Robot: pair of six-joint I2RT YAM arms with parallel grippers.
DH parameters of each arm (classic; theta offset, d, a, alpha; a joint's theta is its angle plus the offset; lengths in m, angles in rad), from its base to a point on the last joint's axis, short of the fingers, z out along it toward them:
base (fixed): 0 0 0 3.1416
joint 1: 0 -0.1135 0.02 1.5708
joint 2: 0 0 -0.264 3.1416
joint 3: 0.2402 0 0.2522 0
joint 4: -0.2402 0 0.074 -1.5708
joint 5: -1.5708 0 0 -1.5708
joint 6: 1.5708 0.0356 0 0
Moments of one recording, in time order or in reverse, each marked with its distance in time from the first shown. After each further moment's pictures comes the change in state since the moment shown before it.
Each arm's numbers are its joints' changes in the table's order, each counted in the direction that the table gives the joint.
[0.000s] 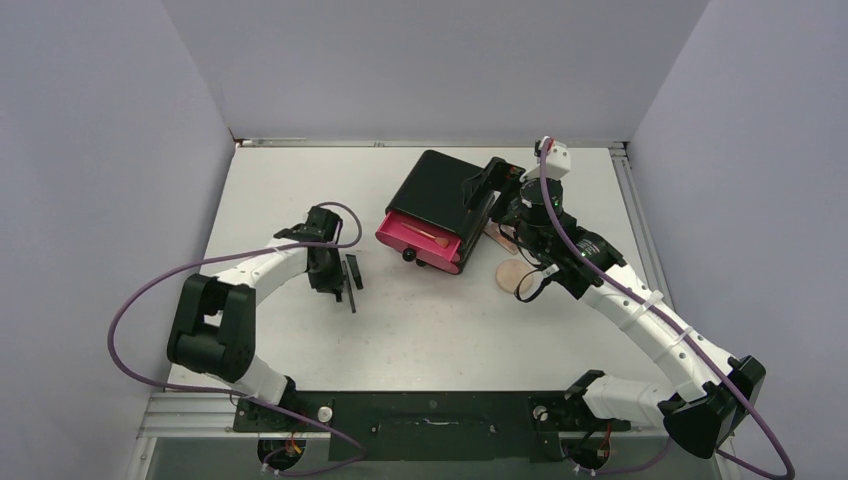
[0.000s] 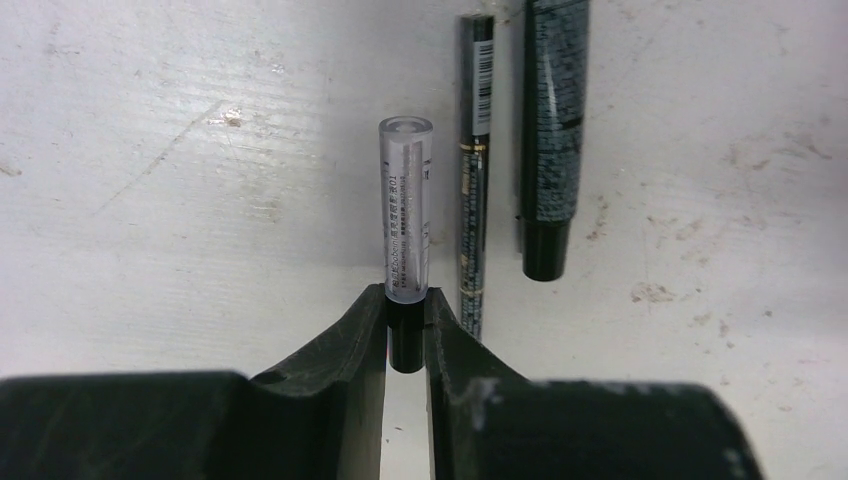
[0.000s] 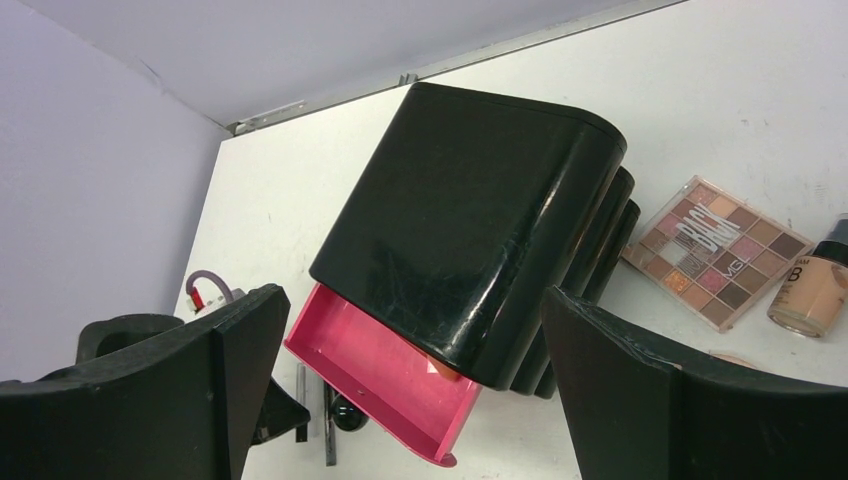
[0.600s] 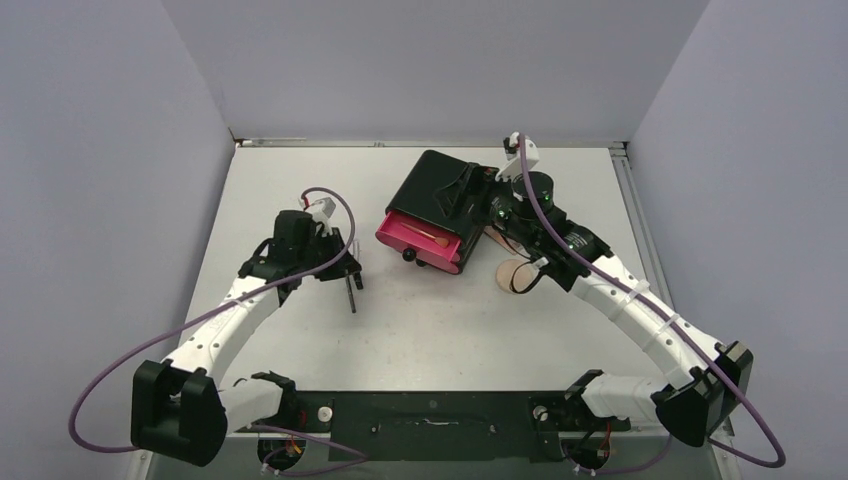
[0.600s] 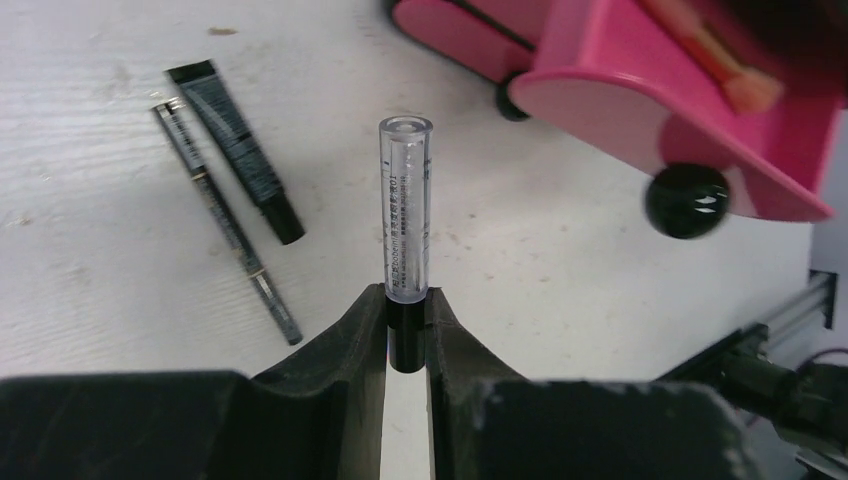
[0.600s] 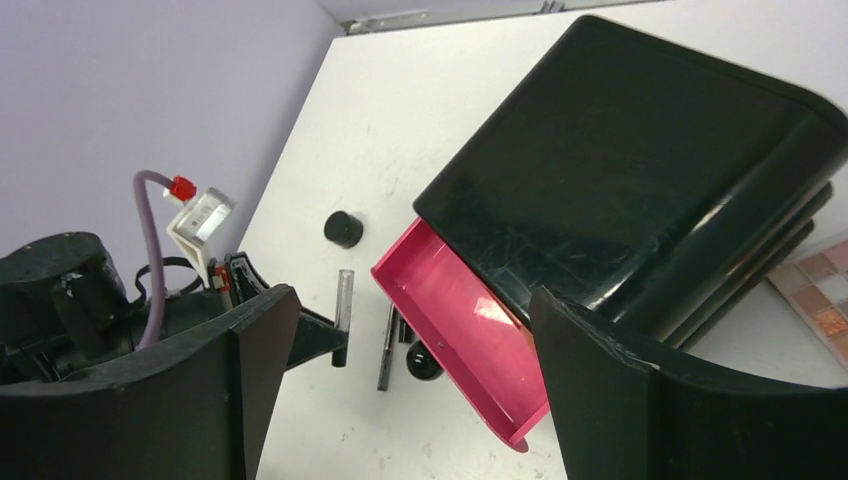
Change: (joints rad) left arm -0.018 -0.404 -0.122 0.200 -0.328 0.067; right arm 0.000 0.050 0.009 0.086 0.296 -0.053
